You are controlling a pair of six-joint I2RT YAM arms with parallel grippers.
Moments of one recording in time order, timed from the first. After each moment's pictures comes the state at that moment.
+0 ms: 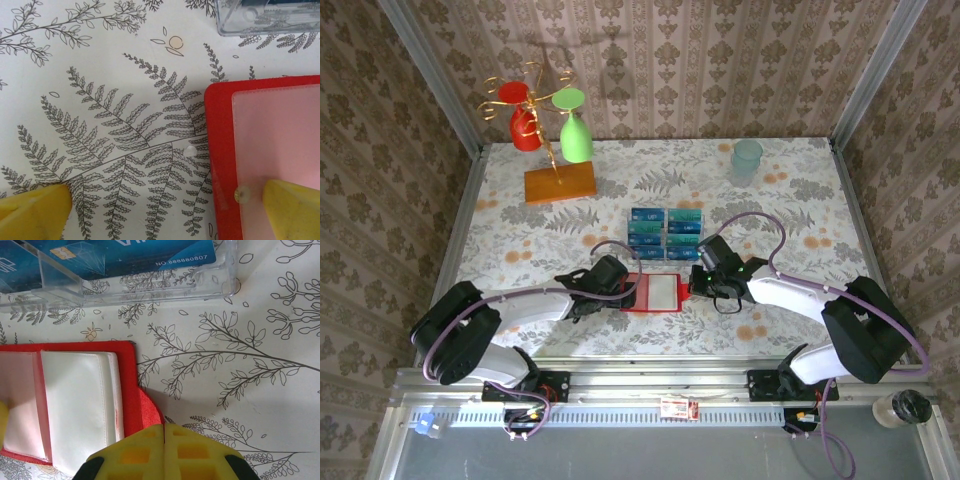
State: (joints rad) left arm -0.88 1.41 0.58 -0.22 -0.24 -0.64; right arm 0.62 1.41 0.67 -0.29 -0.06 0.78
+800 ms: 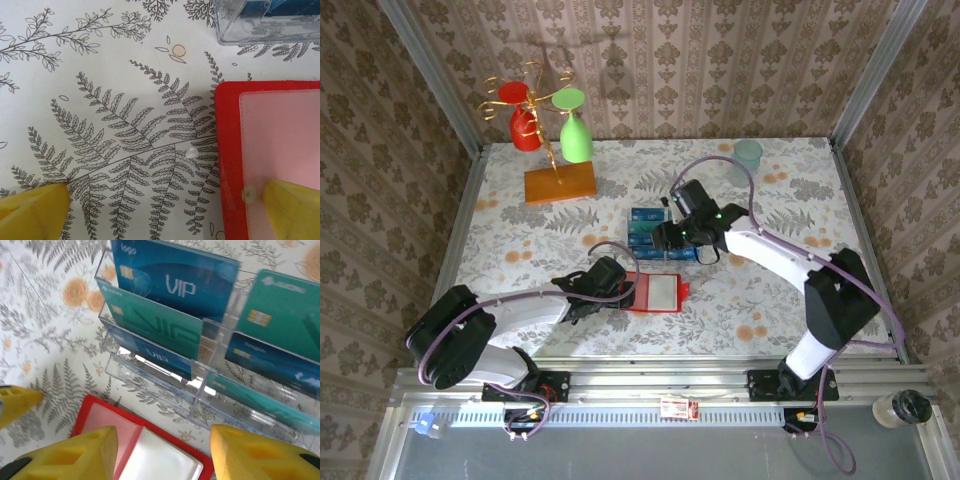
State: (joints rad) left arm -0.88 1.38 0.55 -0.20 -0.25 -0.65; right arm 0.60 1.66 1.25 -0.53 -0.11 0.31
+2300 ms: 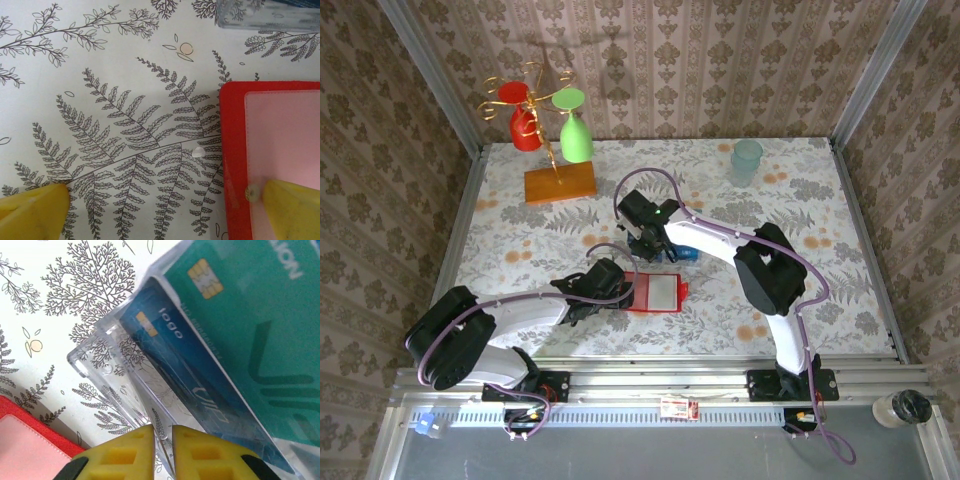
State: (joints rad) left arm -0.88 1.37 0.53 -0.18 -0.26 -0.66; right arm 0.74 2.06 1.61 -0.77 0.16 -0.08
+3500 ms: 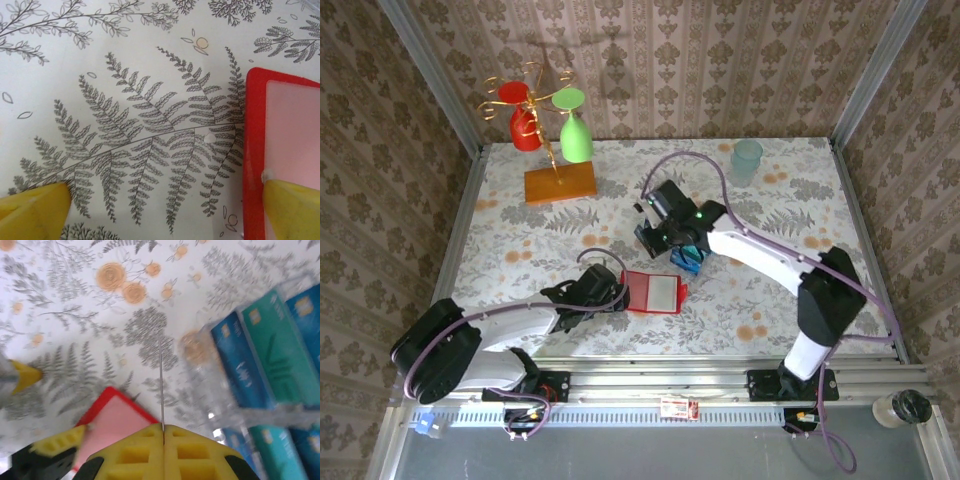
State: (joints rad) left arm -0.88 1.27 0.44 -0.15 -0.26 -0.74; right arm 0.72 1.67 1.34 -0.61 -0.05 0.22
